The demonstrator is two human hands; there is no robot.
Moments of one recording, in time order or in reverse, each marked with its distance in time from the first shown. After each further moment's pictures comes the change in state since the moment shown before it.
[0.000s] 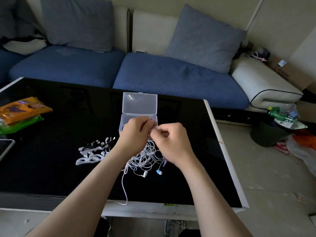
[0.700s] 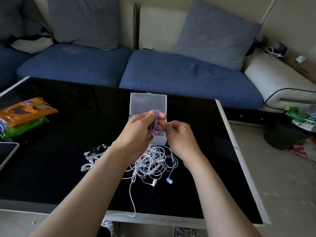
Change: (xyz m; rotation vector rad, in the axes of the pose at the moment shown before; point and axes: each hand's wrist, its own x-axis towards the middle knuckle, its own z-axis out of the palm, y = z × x) left_hand 0.022 0.010 -0.016 -0.826 -0.161 -0.263; right_hand 0.051 0.025 0.020 0.080 -0.004 0.261
